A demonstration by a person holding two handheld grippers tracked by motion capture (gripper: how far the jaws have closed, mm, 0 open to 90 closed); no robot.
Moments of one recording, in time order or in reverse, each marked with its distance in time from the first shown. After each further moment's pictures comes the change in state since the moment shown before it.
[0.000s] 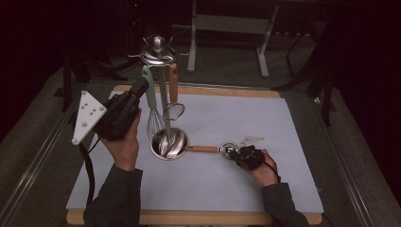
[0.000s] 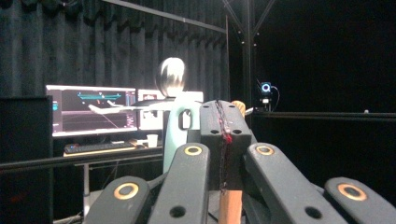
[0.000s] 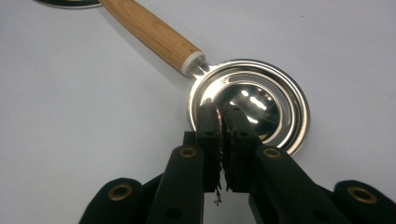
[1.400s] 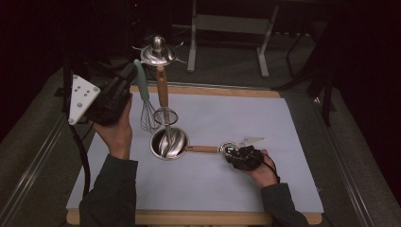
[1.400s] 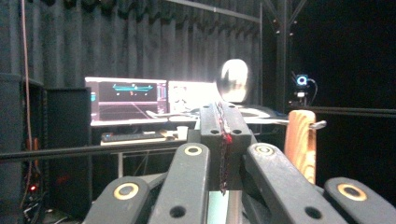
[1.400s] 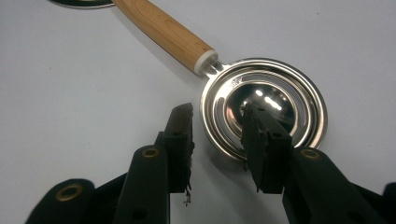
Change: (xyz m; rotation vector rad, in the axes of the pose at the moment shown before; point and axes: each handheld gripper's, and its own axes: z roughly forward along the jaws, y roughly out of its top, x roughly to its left) left arm 0.028 0.009 0.012 0.051 0.133 0.015; right arm 0.001 0.000 0.002 0.006 0.042 0.010
